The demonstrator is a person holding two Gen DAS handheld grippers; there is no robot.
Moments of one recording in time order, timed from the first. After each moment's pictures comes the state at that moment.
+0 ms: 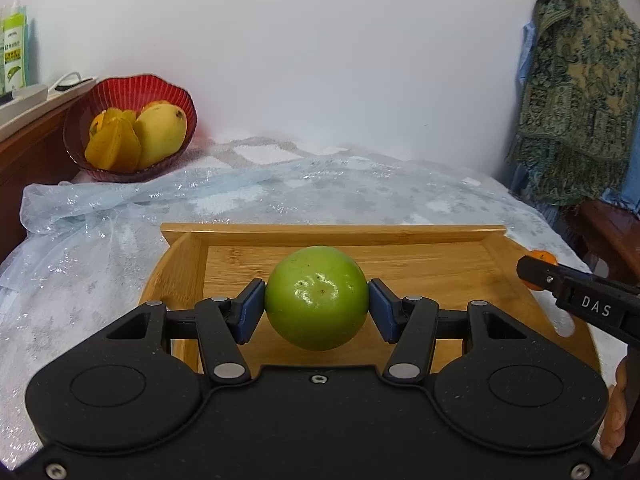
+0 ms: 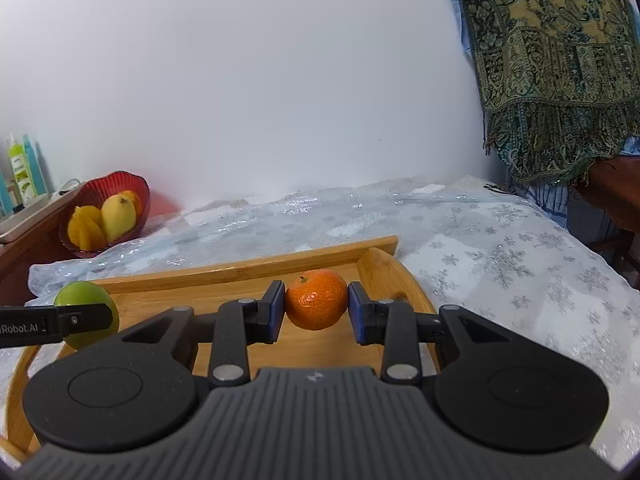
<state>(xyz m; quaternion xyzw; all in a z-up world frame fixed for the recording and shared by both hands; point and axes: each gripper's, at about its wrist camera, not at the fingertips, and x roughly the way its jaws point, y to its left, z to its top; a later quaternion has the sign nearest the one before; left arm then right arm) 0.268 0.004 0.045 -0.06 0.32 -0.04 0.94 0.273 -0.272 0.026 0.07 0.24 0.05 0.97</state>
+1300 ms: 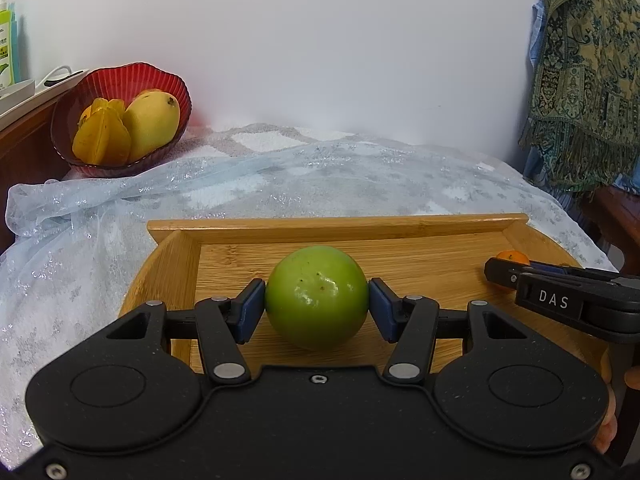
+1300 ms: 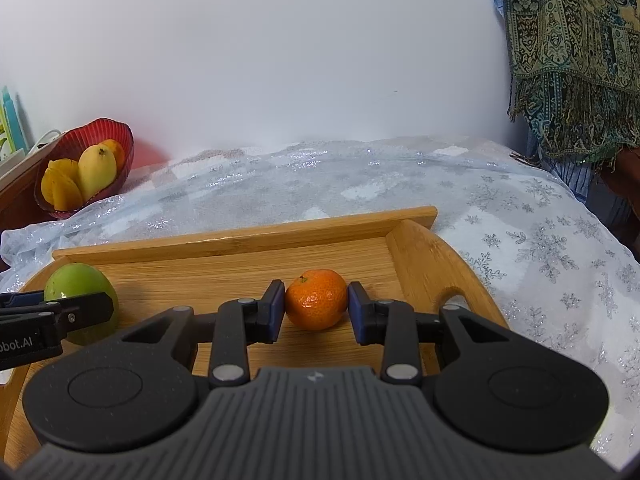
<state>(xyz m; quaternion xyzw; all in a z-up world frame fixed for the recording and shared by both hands) 0.290 -0.002 0.027 -0.04 0.33 -0.04 0.94 0.320 -0.246 0.004 0.05 0.31 0.04 0.95</state>
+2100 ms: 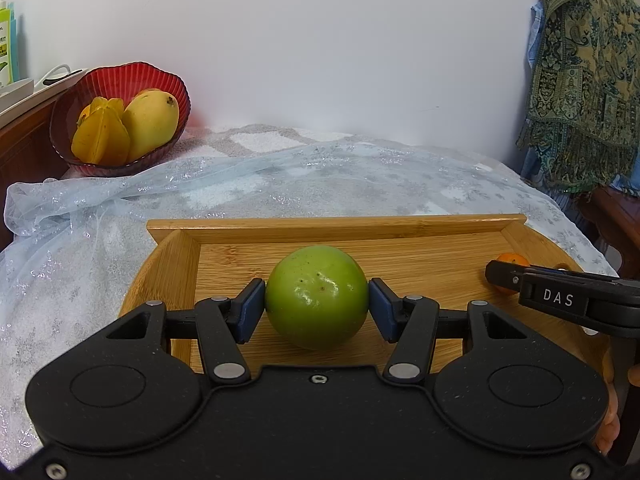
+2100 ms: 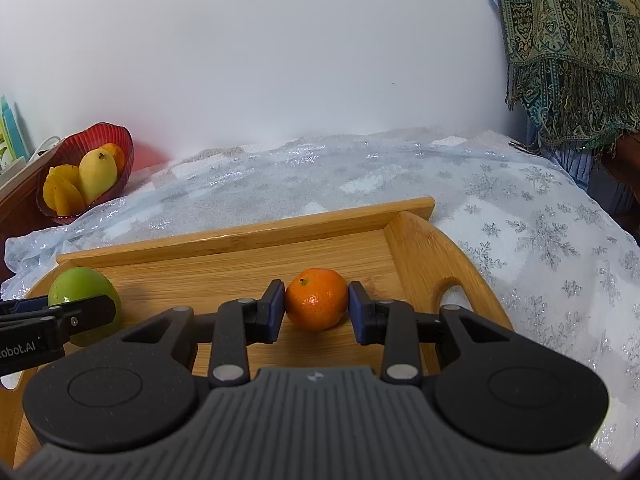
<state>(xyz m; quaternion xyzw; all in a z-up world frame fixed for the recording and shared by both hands) 0.289 0.000 0.027 -0.05 0.33 -0.04 0.94 0.321 -0.251 0.004 0.07 0.32 0.05 0.95</state>
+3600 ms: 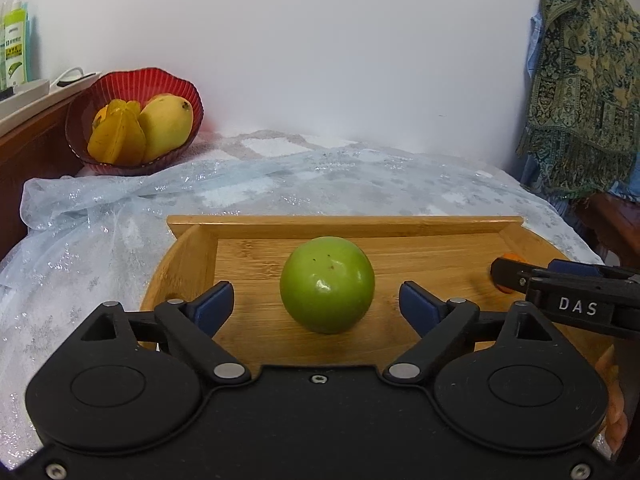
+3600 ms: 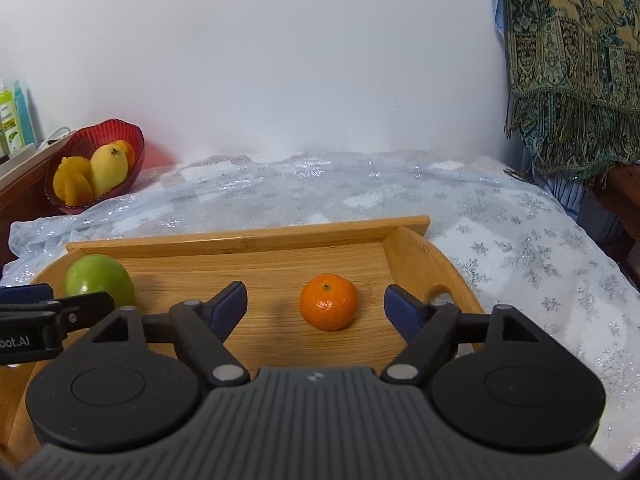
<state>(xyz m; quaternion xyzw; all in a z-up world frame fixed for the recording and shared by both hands) 0.268 0.008 0.031 -0.05 0.31 -0.04 0.95 0.294 -0.241 0.021 0.03 0.29 0.05 0.96</state>
